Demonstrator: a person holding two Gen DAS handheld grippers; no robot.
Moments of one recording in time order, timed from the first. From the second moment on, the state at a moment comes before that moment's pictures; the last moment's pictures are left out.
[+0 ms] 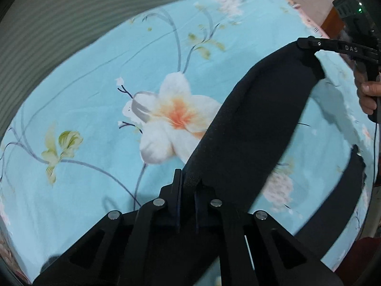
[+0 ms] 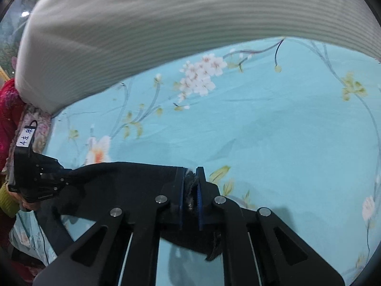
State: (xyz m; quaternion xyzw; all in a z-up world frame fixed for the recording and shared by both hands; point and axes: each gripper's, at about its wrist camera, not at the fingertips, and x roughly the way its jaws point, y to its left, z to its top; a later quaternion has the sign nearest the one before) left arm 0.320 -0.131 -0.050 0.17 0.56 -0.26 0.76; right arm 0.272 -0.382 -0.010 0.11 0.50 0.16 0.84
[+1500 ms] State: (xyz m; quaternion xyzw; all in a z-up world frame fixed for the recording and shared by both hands) left arm 0.043 -0.112 -0.061 0.12 0.57 -0.31 0.75; right arm -0.005 -0.376 -0.015 0.03 0.53 0.12 0.84
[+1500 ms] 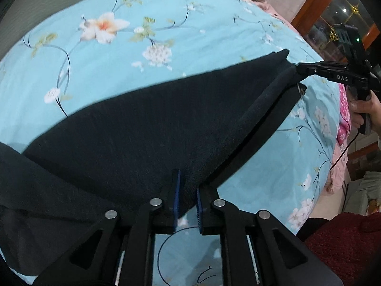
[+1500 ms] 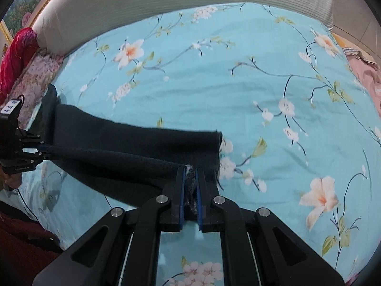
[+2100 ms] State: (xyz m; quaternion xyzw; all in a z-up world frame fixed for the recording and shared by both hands) left arm 0.039 -0.040 -0.030 0.01 0.58 -0.21 0.79; right arm -0.013 -0.342 0.023 0.13 0.49 0.13 0.85
